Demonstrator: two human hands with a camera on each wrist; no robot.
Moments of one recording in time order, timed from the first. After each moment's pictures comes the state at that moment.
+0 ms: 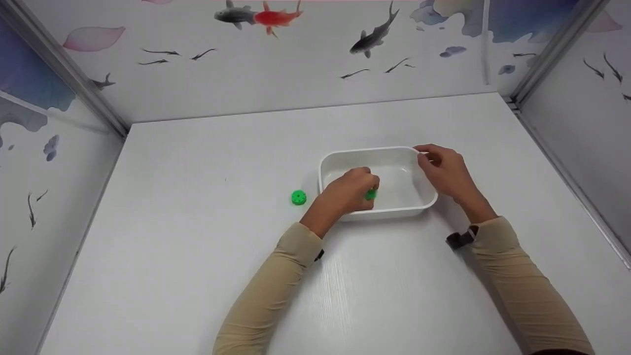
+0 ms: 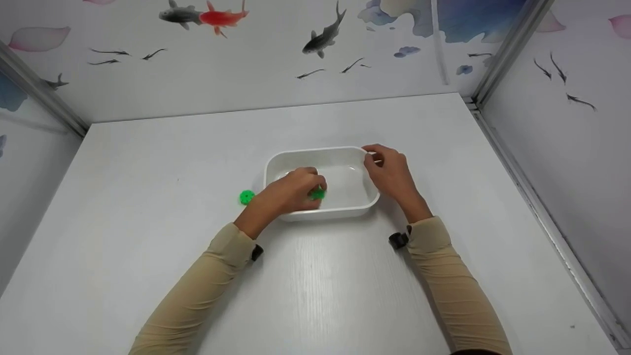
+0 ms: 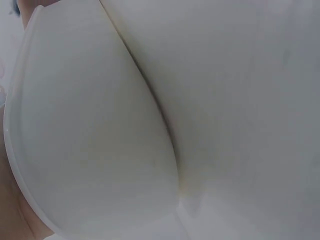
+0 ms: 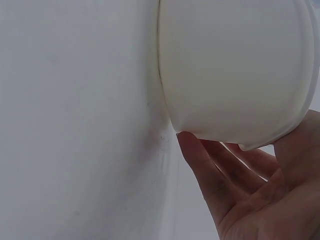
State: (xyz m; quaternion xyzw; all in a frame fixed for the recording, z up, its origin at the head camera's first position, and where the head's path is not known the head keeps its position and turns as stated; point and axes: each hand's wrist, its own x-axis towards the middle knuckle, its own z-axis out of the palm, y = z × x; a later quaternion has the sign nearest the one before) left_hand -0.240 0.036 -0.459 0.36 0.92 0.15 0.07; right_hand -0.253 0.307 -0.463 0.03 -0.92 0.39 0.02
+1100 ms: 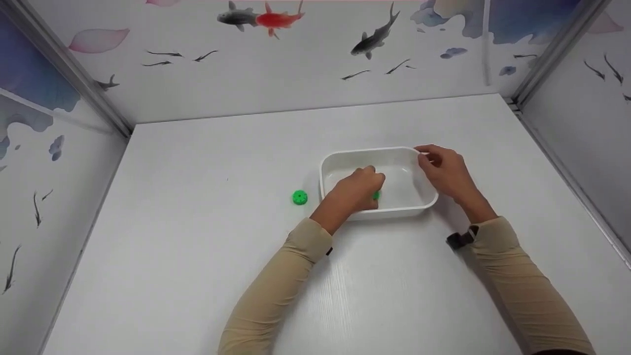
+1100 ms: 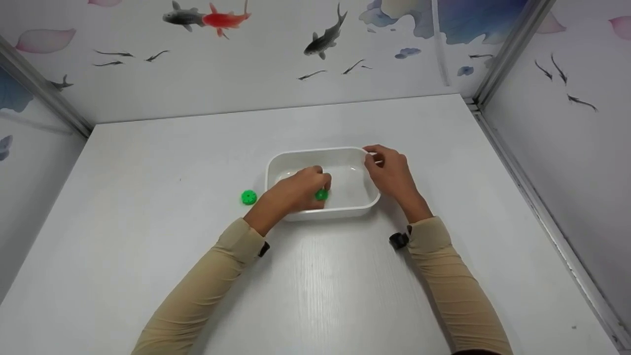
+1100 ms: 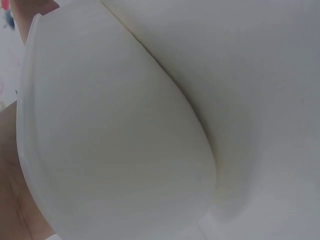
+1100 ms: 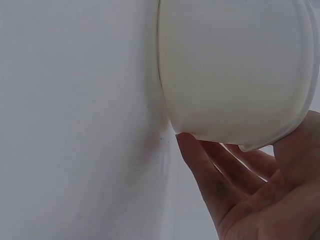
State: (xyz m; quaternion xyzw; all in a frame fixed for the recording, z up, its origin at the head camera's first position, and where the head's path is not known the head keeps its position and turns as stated) left_hand -0.233 0.054 -0.445 0.33 0.94 0.08 0.09; right_hand -0.253 0.307 -0.461 0.03 -0.92 0.38 0.01
